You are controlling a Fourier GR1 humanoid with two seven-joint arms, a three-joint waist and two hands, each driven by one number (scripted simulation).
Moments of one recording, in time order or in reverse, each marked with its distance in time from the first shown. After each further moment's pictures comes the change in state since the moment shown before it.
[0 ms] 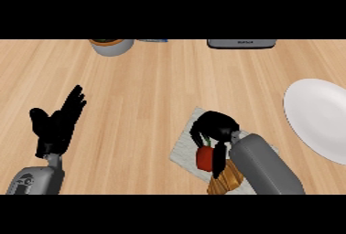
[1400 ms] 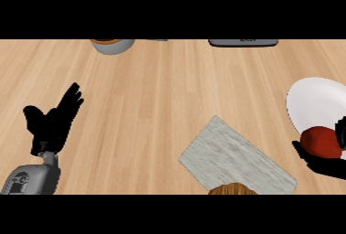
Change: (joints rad) left arm -0.014 0.012 0.026 0.003 0.004 -0.035 0.005; right arm 0.570 -0.186 -0.652 -0.868 -0.284 -0.426 0.236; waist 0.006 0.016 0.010
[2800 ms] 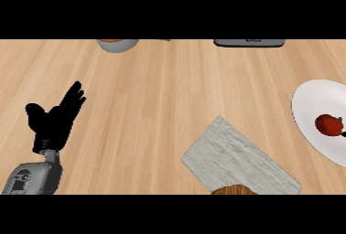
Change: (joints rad) left arm -0.017 -0.020 0.019 0.006 -0.017 -0.030 0.008; right arm -0.459 -0.351 -0.243 1.242 -0.089 0.078 -0.628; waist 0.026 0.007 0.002
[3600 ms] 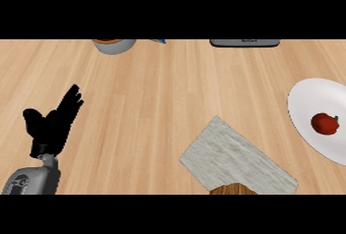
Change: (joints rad) left arm 0.033 -0.004 0.006 -0.020 -0.012 0.002 -0.011; right arm -0.049 -0.079 -0.167 0.022 -0.390 0.509 0.127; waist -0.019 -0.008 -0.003
